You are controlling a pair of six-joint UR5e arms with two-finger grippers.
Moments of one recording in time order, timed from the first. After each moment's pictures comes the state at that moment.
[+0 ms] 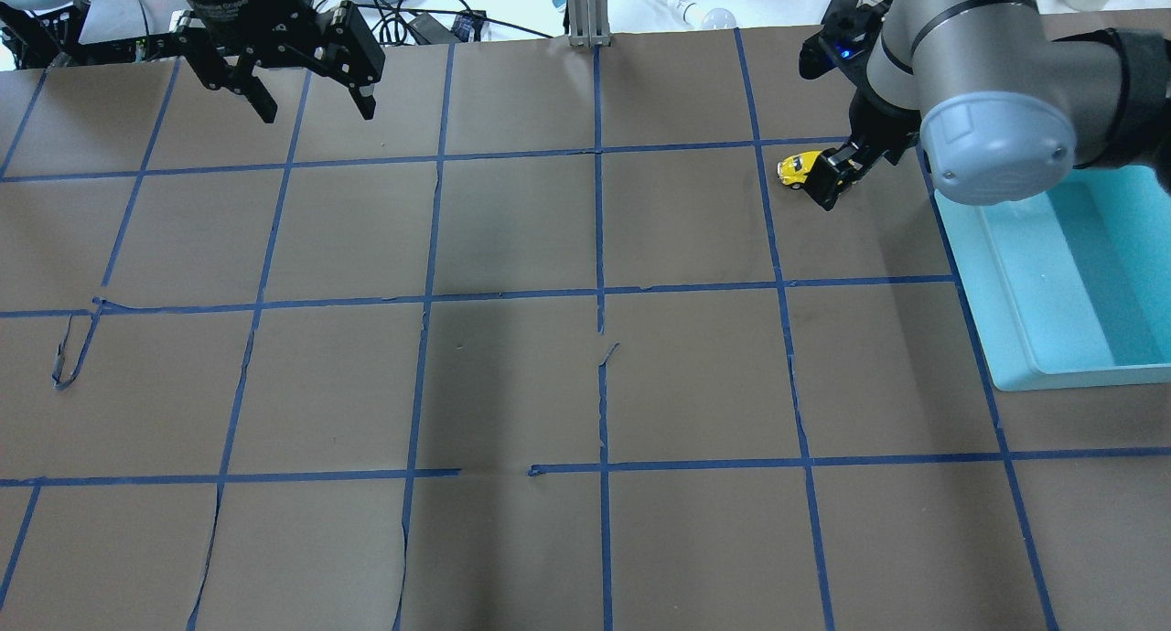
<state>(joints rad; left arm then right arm) -1.58 -1.75 -1.31 -1.71 1.57 0.01 1.52 -1.37 1.72 -2.05 -1.64 -0.74</state>
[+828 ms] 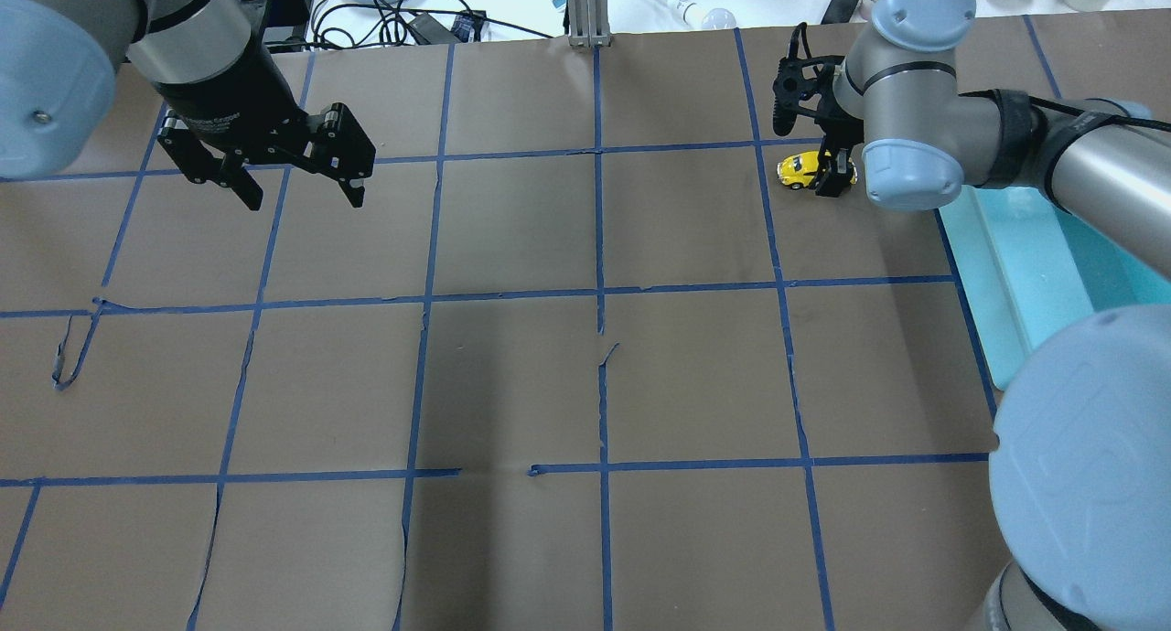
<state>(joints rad) -1.57 -1.59 -1.54 -1.60 1.59 0.00 1.47 -1.08 1.67 -2.43 -1.54 -1.52</state>
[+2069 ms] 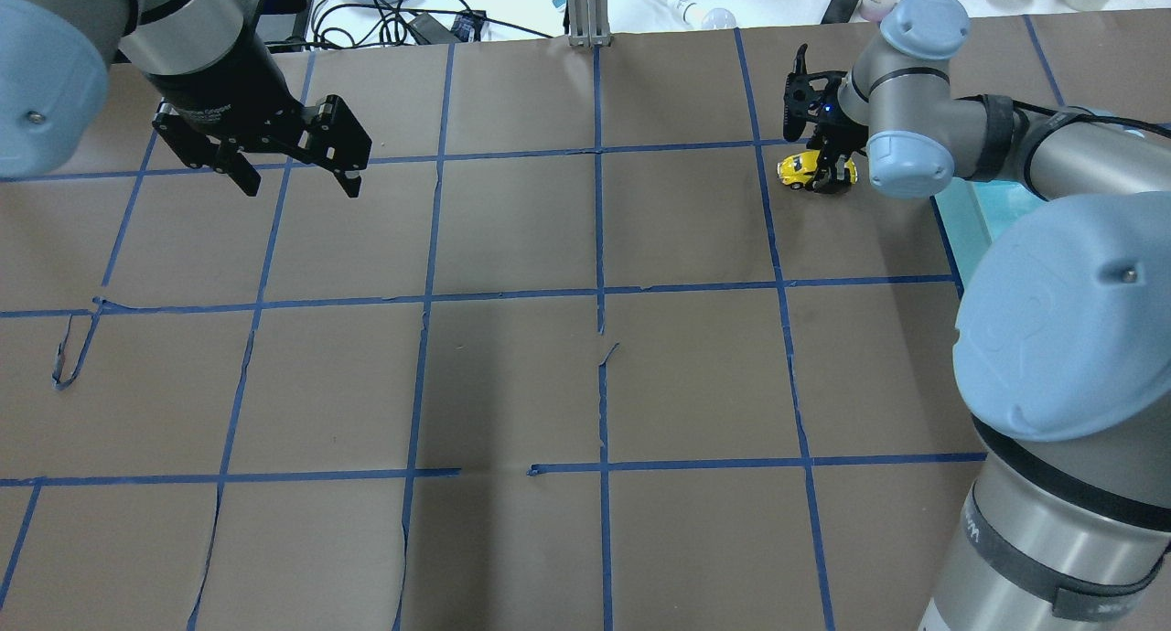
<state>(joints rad) -1.56 -1.59 -1.54 -1.57 1.59 0.07 1.42 -0.92 1.56 -2.38 -1.47 -1.56</state>
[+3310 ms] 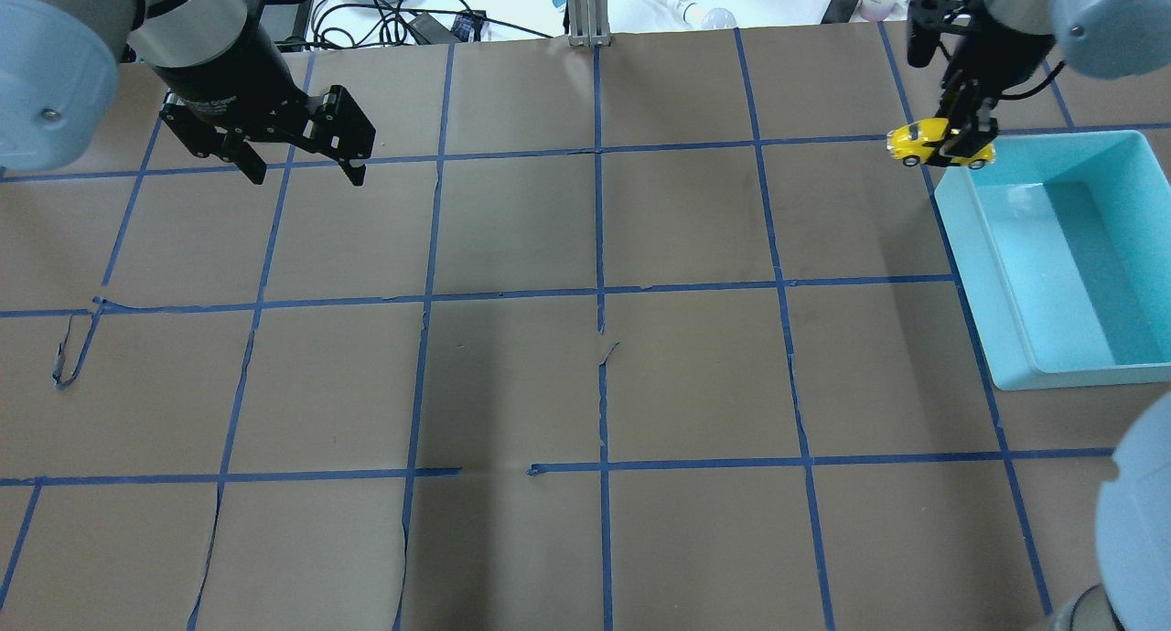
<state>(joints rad) -1.56 -1.60 -1.54 -1.53 1.58 0.07 1.28 -1.26 1.47 -1.73 -1.59 -1.57</state>
